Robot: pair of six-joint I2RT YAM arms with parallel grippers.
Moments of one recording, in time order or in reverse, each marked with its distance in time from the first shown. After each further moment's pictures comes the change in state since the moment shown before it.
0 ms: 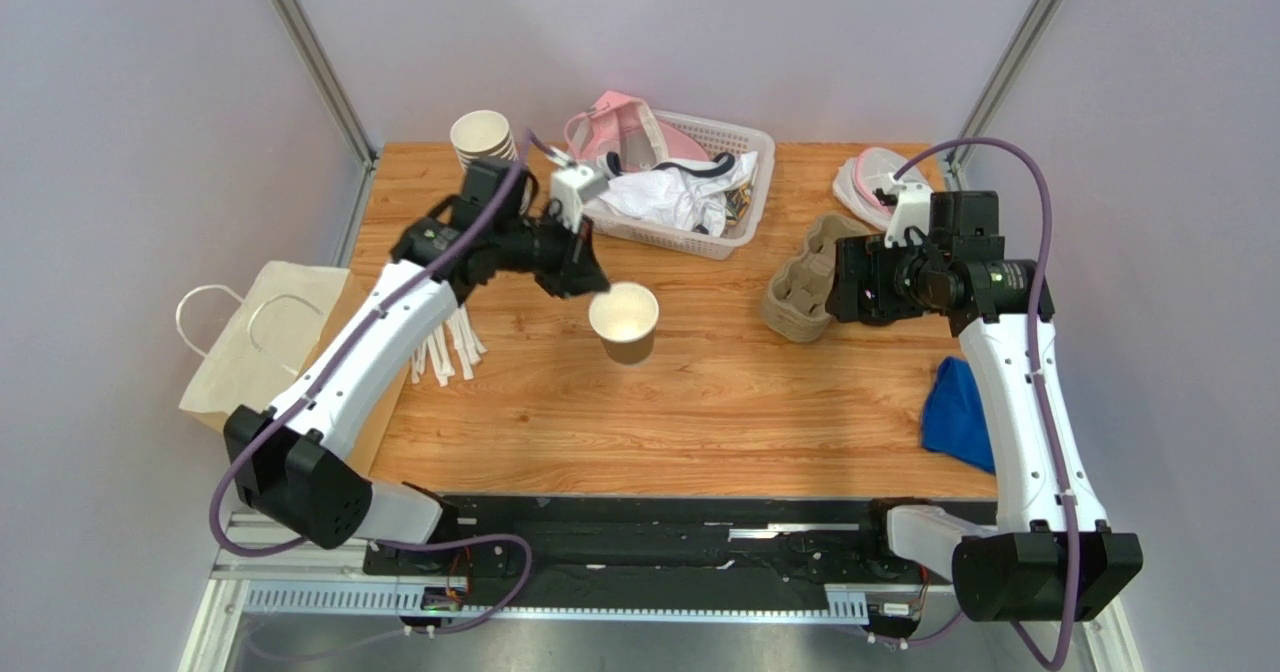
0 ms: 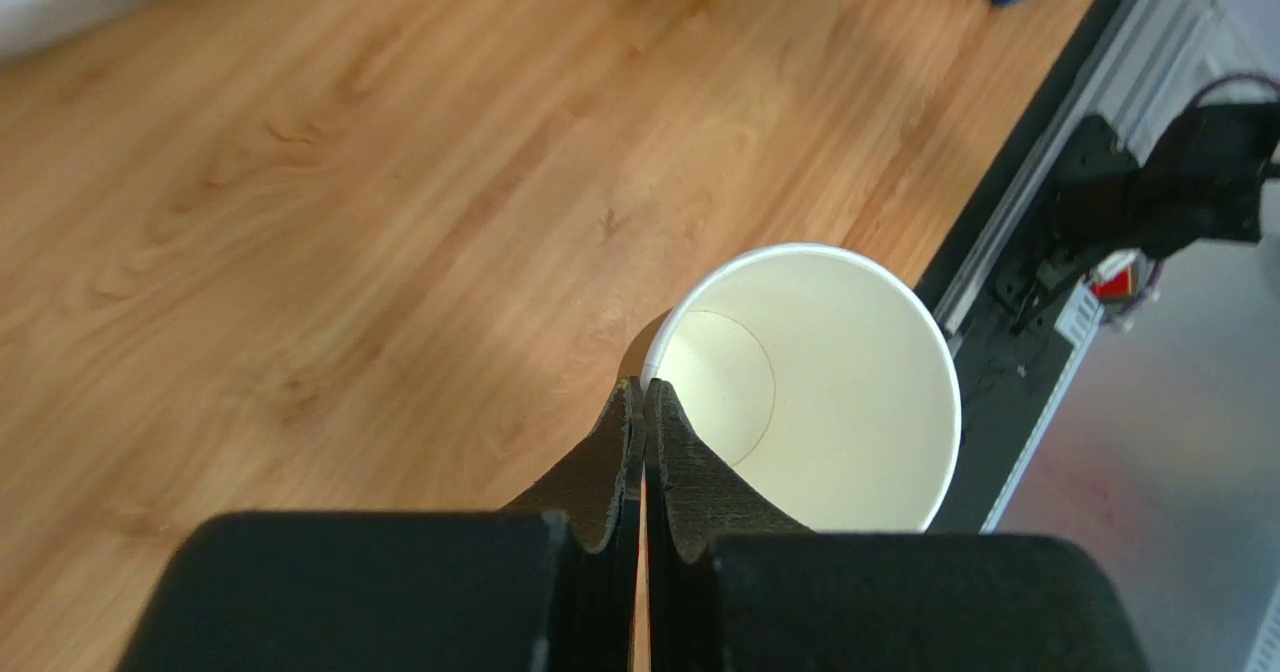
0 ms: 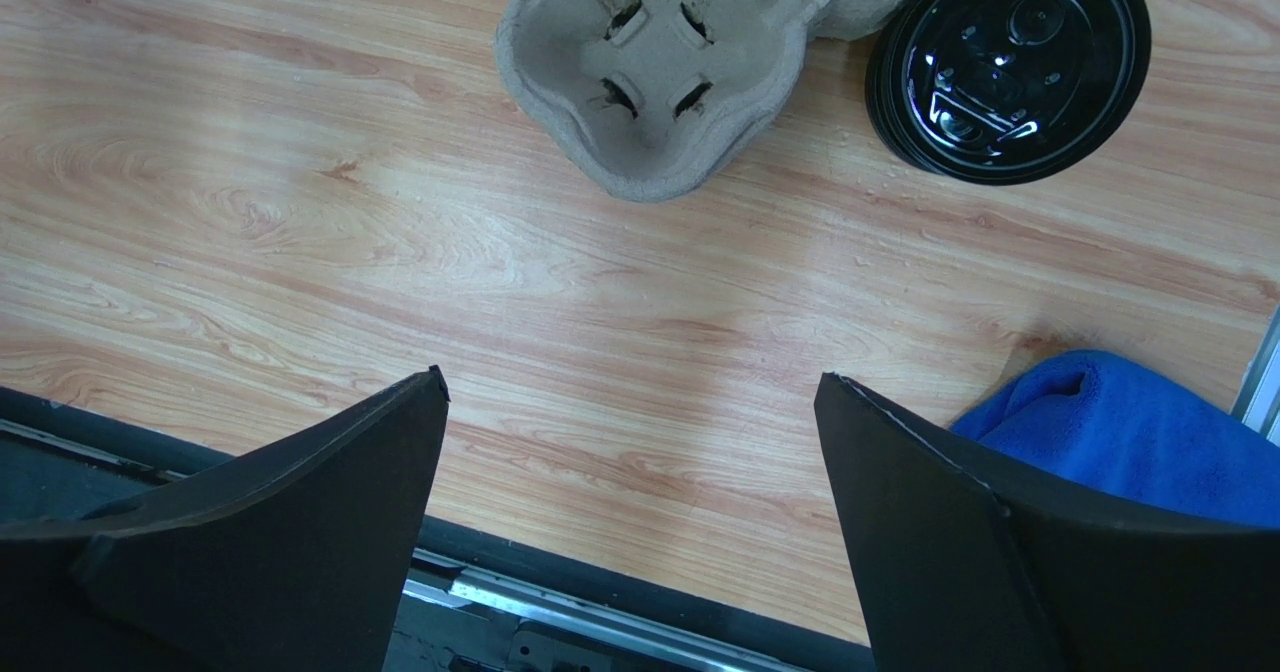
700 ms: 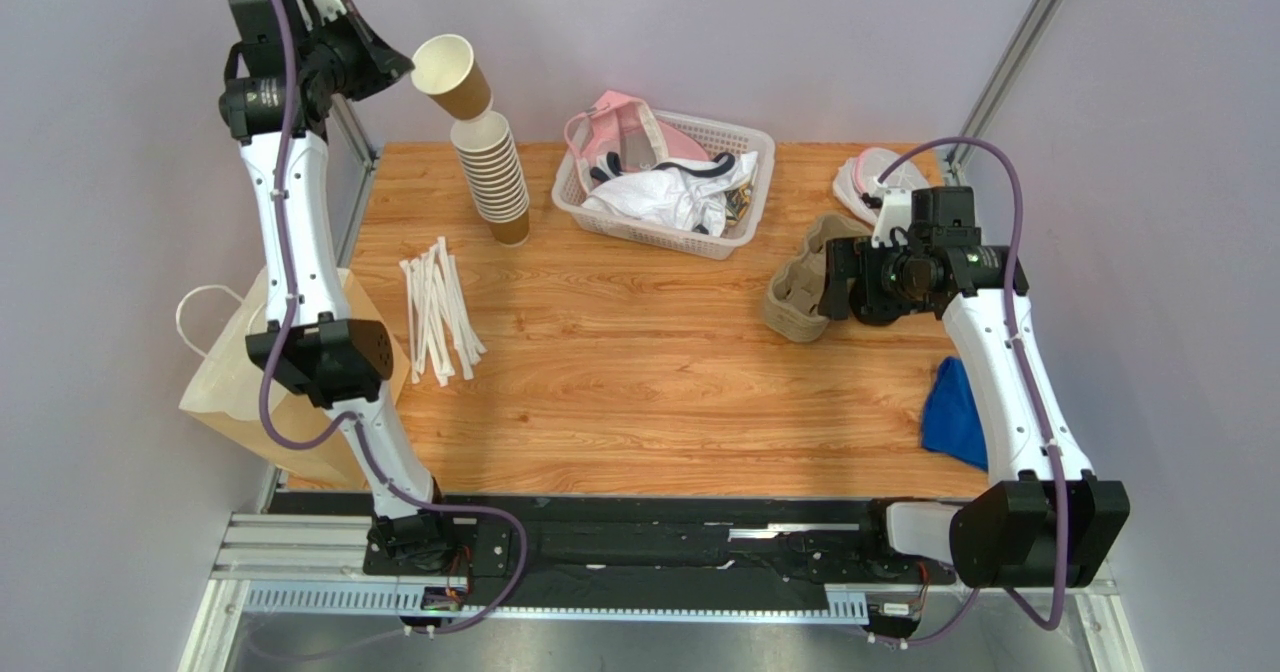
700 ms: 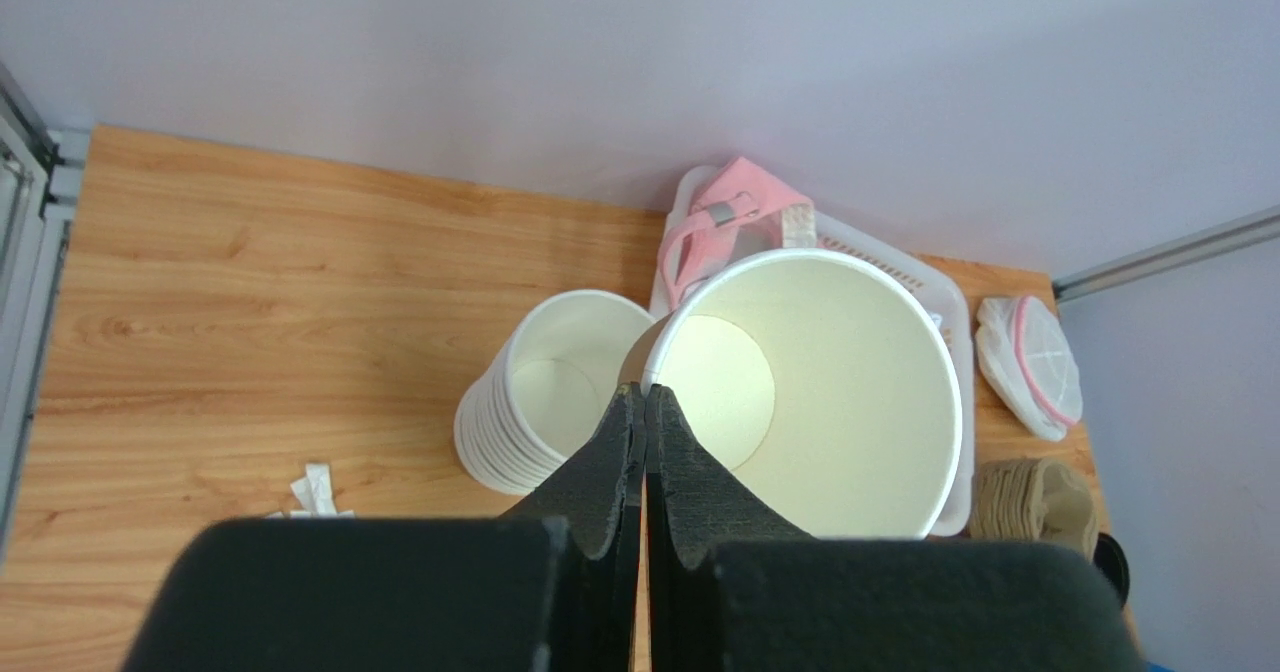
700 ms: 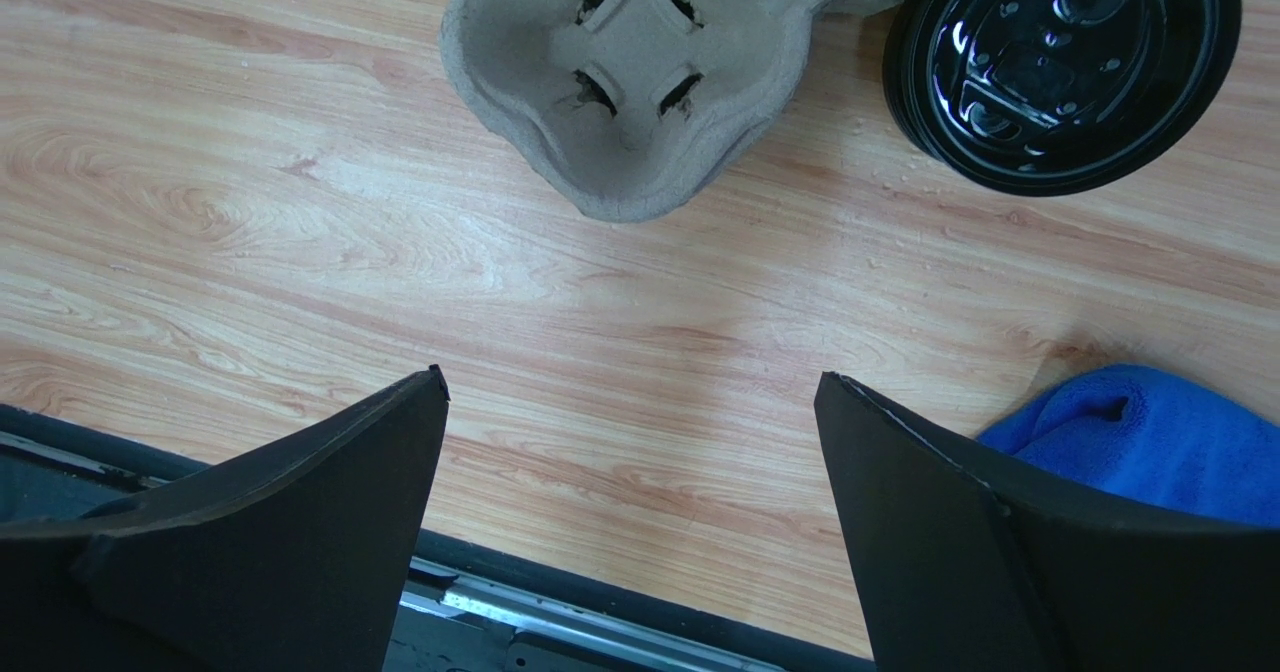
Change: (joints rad) left arm 0.607 0.595 1.059 -0.133 -0.159 -0.366; right arm 0.000 0.098 -0.053 0.057 0.004 0.006
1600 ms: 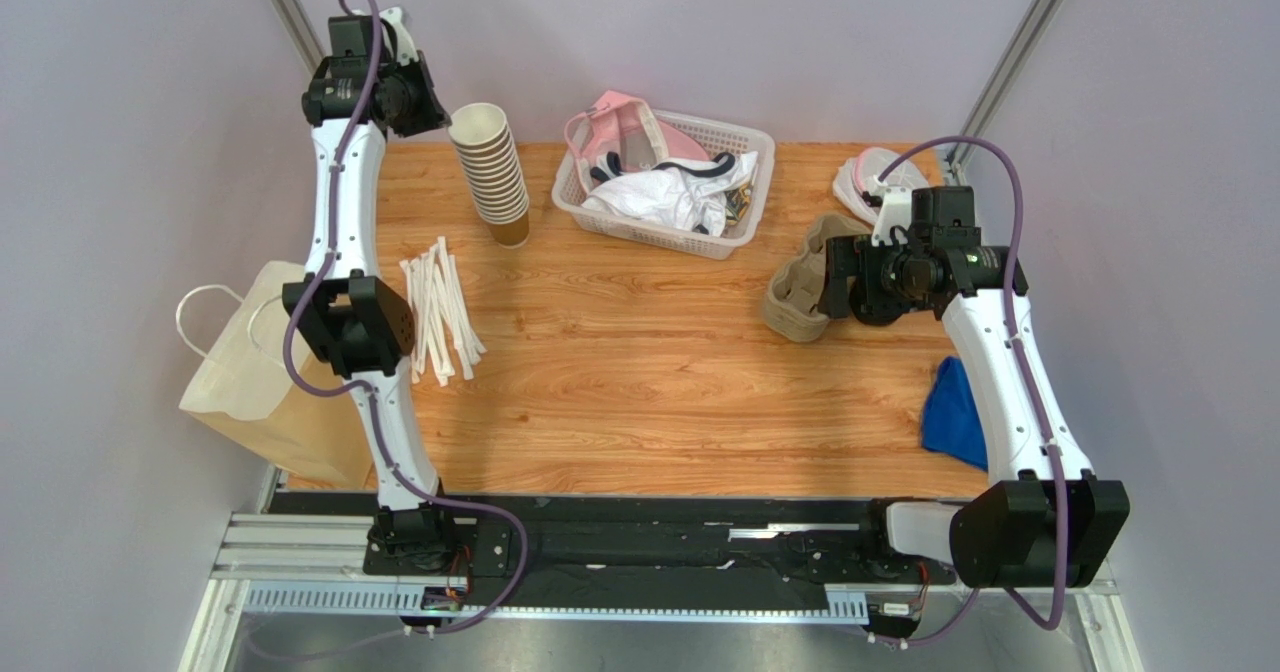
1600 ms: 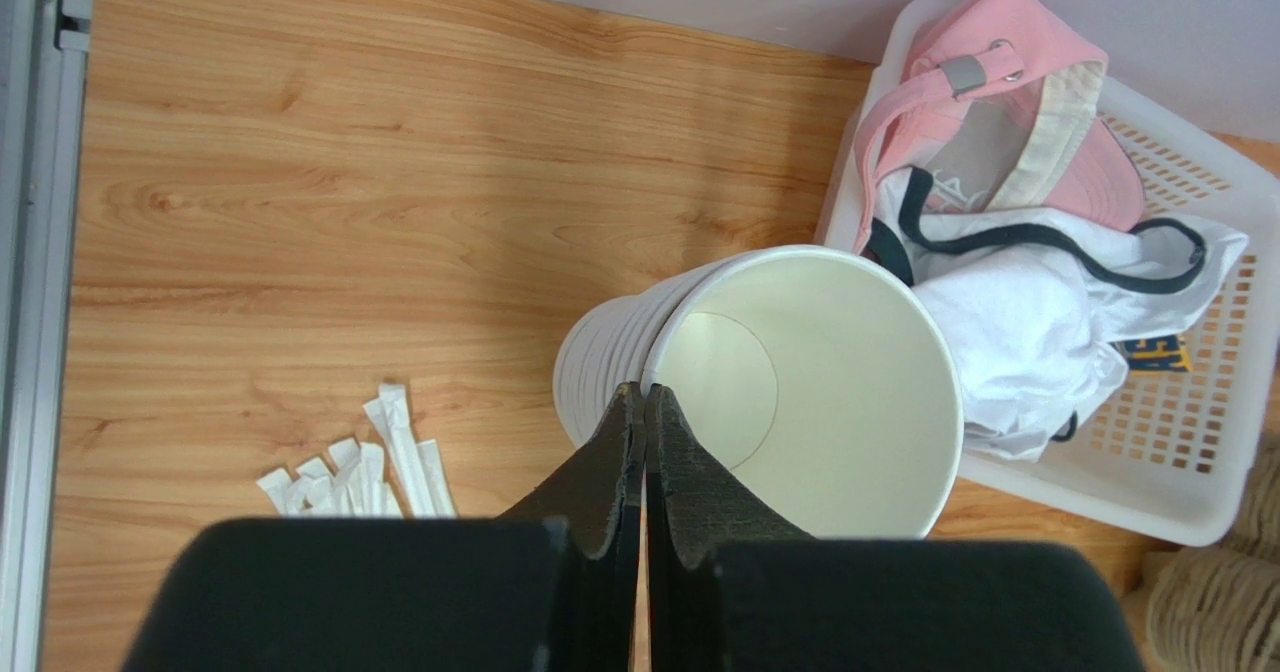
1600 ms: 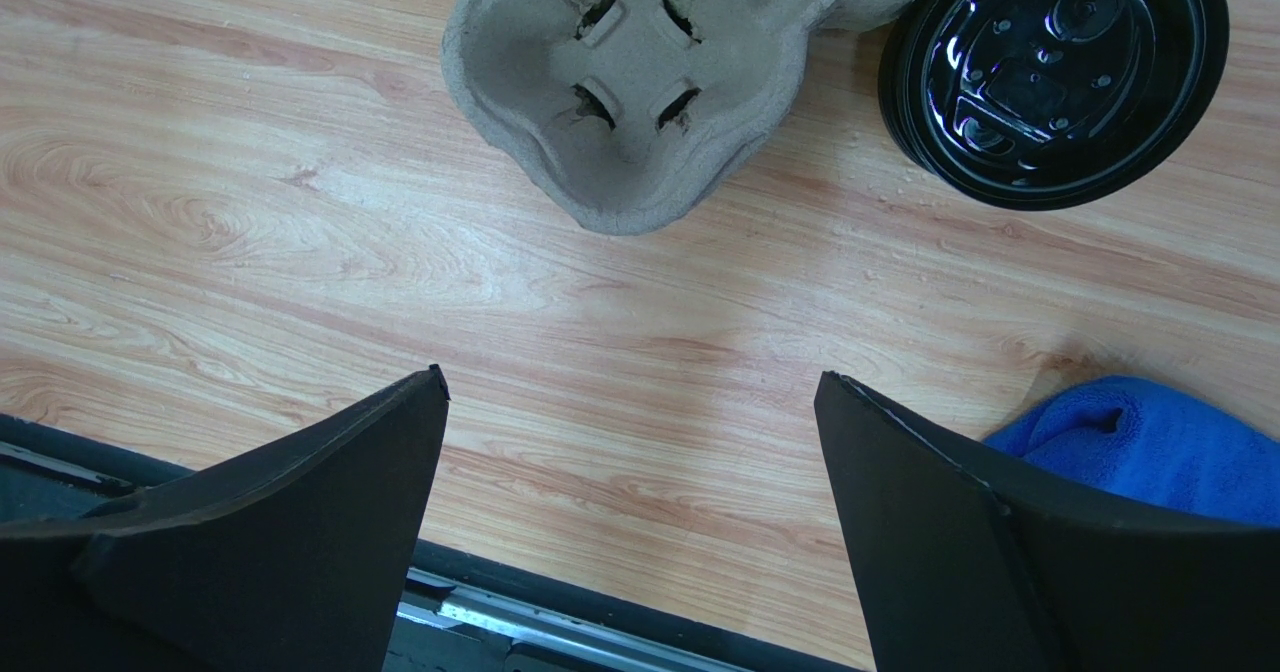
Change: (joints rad) left arm -0.103 0.161 -0.049 -0.062 -0.203 0.144; right arm 0.000 0.000 0.002 0.017 0.000 0.000
